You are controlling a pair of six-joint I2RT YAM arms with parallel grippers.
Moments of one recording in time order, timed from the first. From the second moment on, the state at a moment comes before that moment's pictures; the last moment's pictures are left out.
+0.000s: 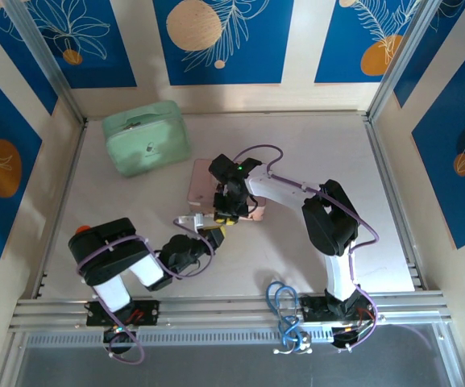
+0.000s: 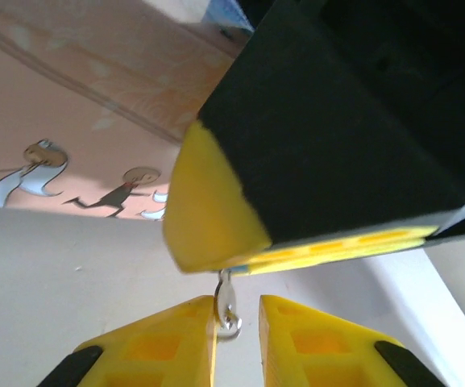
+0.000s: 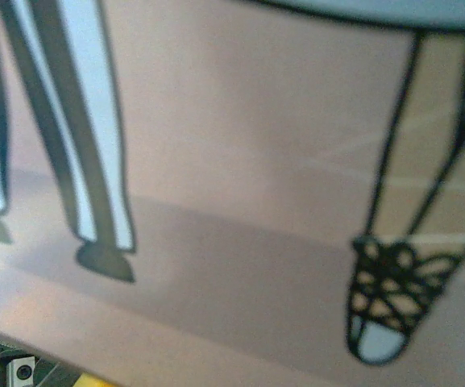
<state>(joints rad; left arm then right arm) -0.95 1.71 0.19 1.28 -0.18 -0.83 0.78 1.97 1.53 -0.96 -0.30 0.84</state>
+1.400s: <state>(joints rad) -0.95 1.78 0.26 1.25 -0.22 -0.87 0.77 1.96 1.50 -0.89 -0.31 0.87</state>
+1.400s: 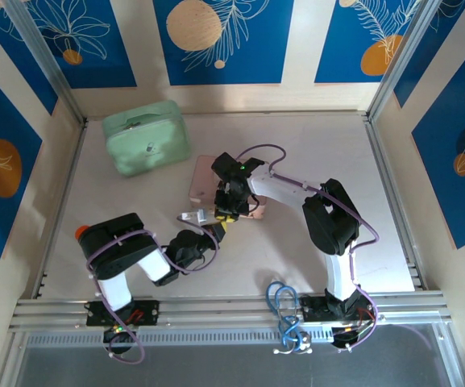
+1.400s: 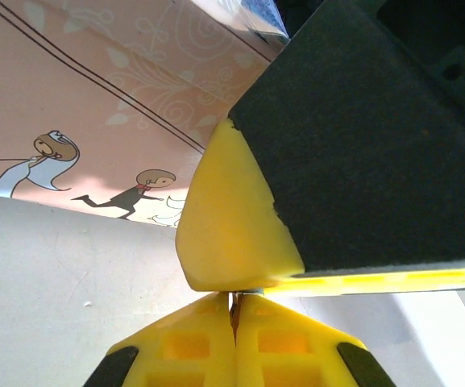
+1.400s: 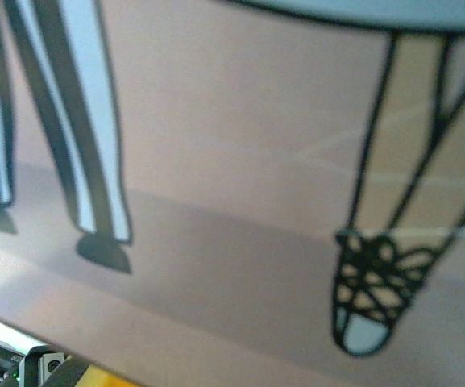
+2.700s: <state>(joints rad) -0.95 1.80 0.27 1.24 -0.20 -0.95 0.82 1.79 1.21 -0.59 -0.13 1.08</state>
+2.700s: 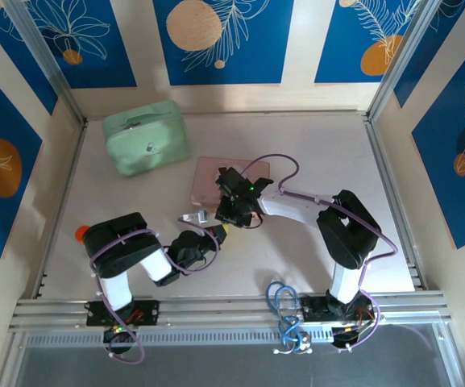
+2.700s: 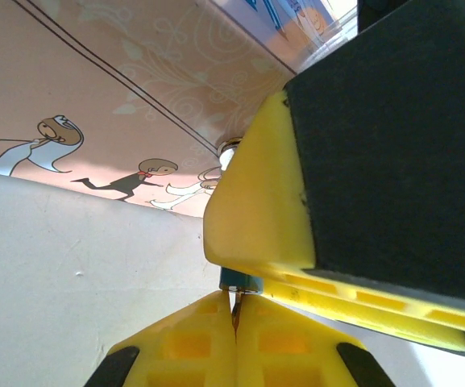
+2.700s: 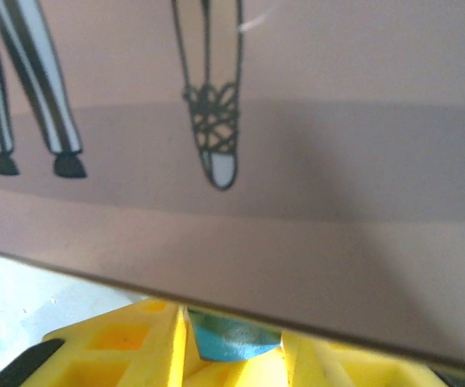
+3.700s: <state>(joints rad) -0.94 1.80 0.27 1.26 -0.19 -0.94 0.78 1.82 1.27 -0.66 -0.20 1.11</state>
